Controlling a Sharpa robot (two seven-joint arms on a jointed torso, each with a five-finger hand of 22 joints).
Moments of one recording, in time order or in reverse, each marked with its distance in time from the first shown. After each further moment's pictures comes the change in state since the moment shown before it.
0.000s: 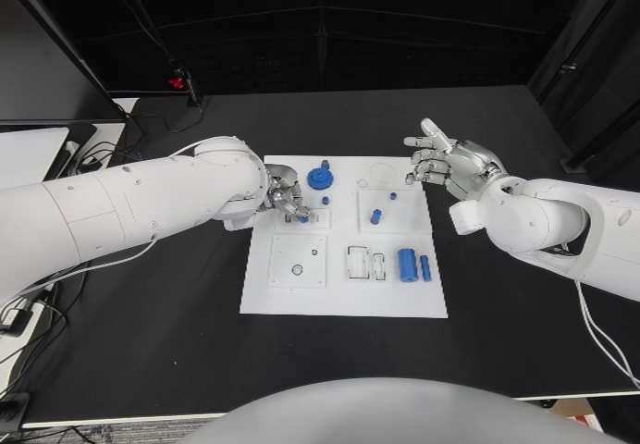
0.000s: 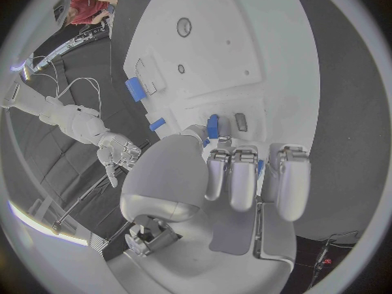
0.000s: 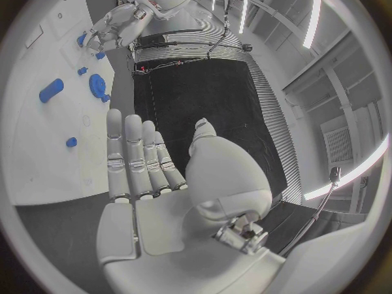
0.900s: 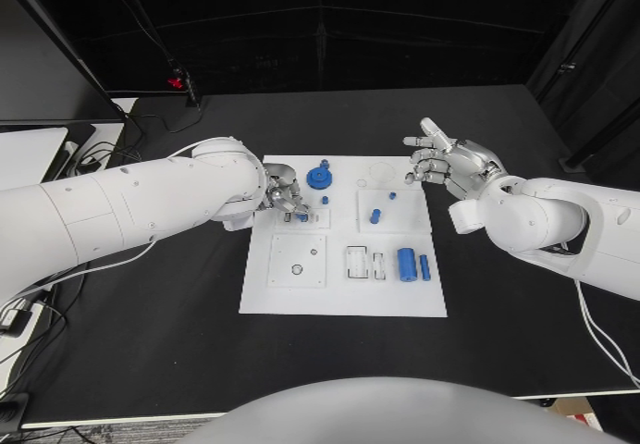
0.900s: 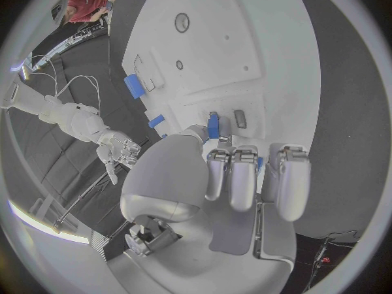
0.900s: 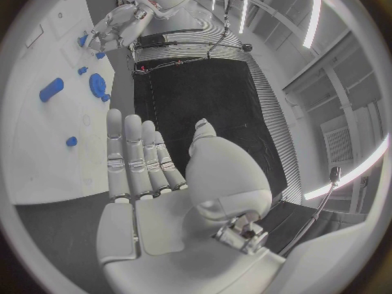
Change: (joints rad) left arm -0.003 -0.004 -0.001 0.001 0.001 -0.032 0.003; left_hand 0.006 0.008 0.017 0.000 -0.006 -0.002 -0.001 0.000 0.005 0.000 0.000 0.000 0.000 0.000 0.000 0.000 0.000 0.000 0.000 0.000 0.000 0.000; right arm 0.000 -0.001 0.000 -0.002 0.001 0.000 -0.001; right_hand -0.004 0.004 0.000 0.000 0.000 0.000 0.000 0.005 0.000 0.000 0.000 0.000 -0.003 -0.004 0.003 0.000 -0.002 0.000 0.000 0.000 0.000 -0.002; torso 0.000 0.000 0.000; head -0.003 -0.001
